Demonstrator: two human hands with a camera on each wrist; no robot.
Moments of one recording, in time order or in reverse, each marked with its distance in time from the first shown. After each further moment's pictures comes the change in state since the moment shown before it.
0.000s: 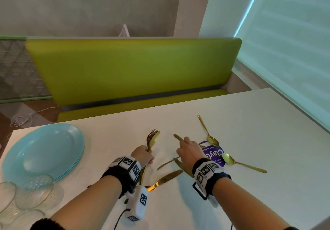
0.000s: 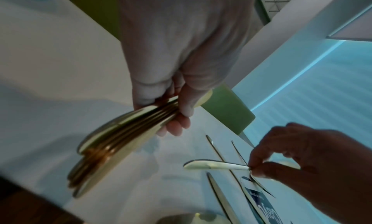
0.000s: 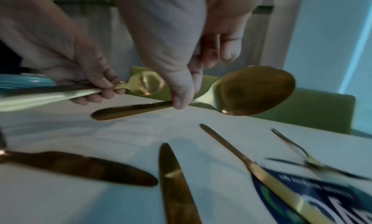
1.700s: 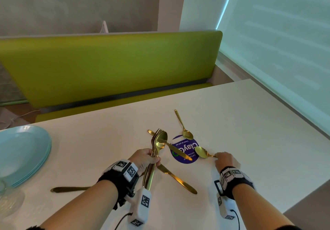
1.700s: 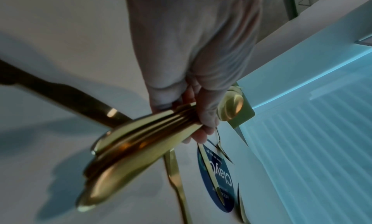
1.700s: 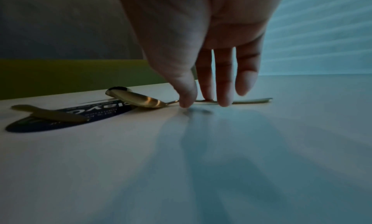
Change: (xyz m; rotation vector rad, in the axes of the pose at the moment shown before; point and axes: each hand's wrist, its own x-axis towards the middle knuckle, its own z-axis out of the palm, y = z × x) left_hand -0.005 0.014 0.103 -0.398 -0.259 -0.027; right_hand -0.090 0.154 0.119 0.444 -0.199 0.833
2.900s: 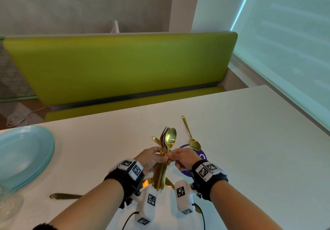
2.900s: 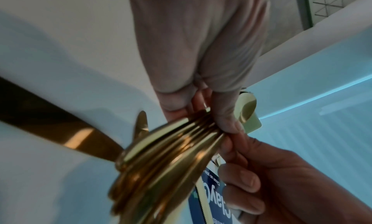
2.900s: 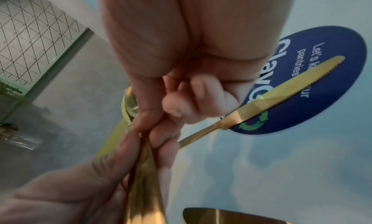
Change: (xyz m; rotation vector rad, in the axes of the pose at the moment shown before) left_hand 0.025 0.025 0.004 -0.065 -0.085 0.015; right_hand -0.005 -0.127 -0.022 1.061 -0.626 -0.288
